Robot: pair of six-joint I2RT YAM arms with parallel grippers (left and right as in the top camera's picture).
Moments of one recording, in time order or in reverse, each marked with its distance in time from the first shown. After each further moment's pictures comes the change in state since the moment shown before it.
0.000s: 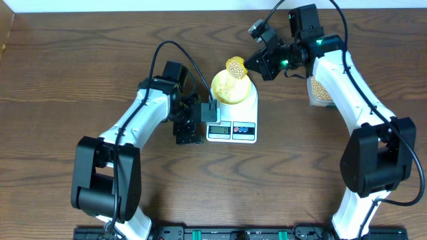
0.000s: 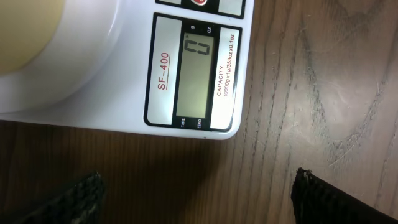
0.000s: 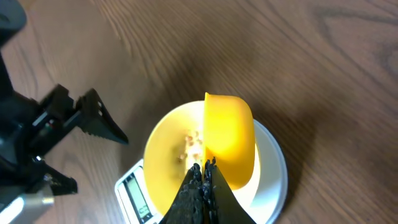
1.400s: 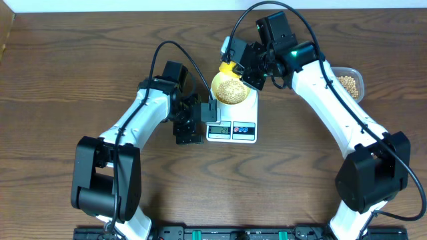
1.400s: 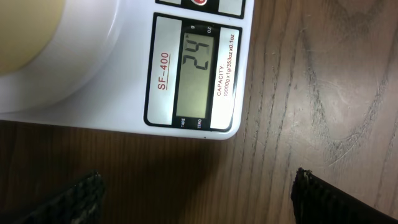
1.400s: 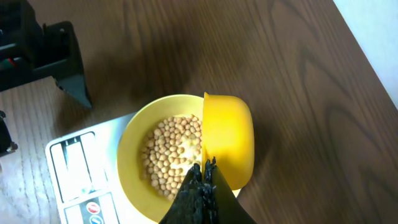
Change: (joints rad) left arm 0.000 0.000 0.000 0.000 0.000 0.000; right arm 0.179 -0.079 0.000 -0.037 0.354 -0.355
